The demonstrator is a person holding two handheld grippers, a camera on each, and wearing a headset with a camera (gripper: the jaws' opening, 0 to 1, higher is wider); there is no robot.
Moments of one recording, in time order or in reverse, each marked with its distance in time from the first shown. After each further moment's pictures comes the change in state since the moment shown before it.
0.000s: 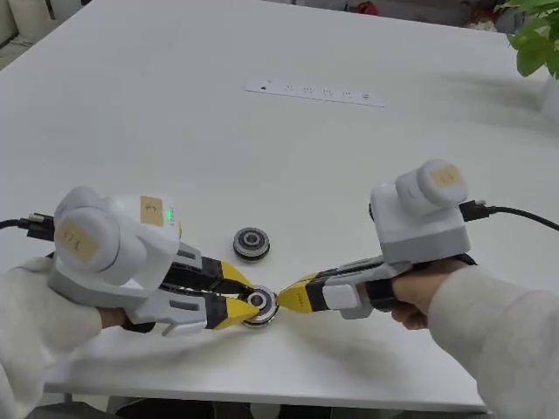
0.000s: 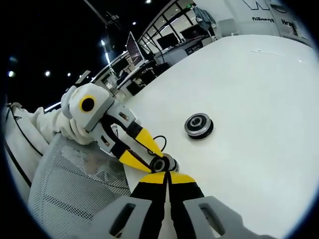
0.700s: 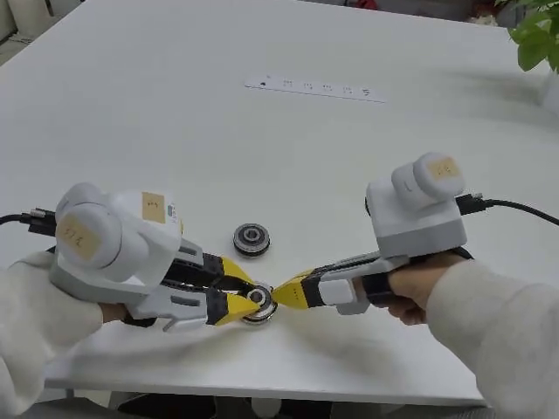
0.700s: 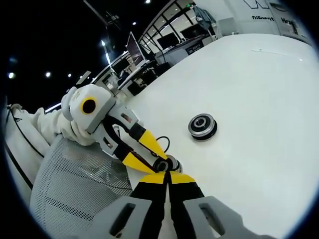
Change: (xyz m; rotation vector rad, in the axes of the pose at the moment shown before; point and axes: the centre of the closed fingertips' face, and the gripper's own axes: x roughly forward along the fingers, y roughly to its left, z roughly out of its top) left arm 0.000 -0.001 0.001 0.012 0.006 0.000; right arm 0.002 0.010 0.001 0.003 0.001 0.010
